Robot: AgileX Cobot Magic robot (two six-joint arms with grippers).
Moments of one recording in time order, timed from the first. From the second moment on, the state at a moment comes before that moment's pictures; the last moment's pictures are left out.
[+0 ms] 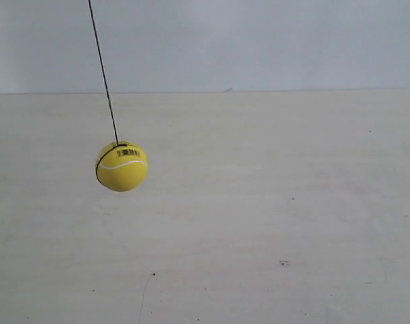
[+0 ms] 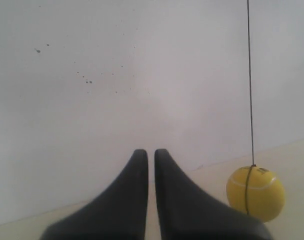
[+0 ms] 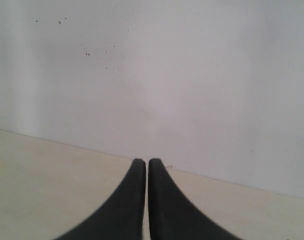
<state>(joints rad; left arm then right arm) -0.01 0.00 0.00 1.14 -0.30 -1.08 0.20 0.19 -0.10 -0.98 -0.27 0.96</state>
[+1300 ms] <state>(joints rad) -0.01 0.00 0.00 1.14 -0.30 -1.08 0.08 0.01 -0.01 0.02 -0.04 -0.10</state>
